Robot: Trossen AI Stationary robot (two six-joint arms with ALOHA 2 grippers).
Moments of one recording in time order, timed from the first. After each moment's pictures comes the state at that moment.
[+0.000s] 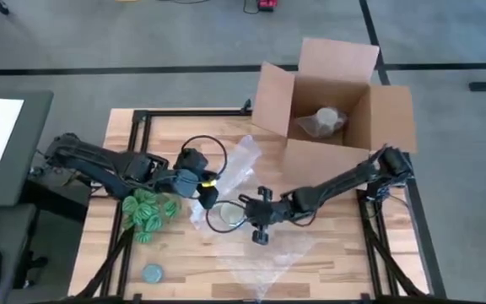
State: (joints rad) left arm -0.29 1.30 1.35 -0.82 -0.57 -0.81; right arm 0.31 1.82 1.21 -0.20 0.25 0.41
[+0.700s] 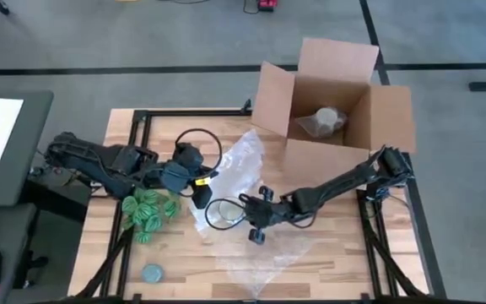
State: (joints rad) left arm -0.31 1.30 1.47 -0.90 -0.57 -0.71; right arm 0.31 1.80 1.20 -0.19 0.34 0.48
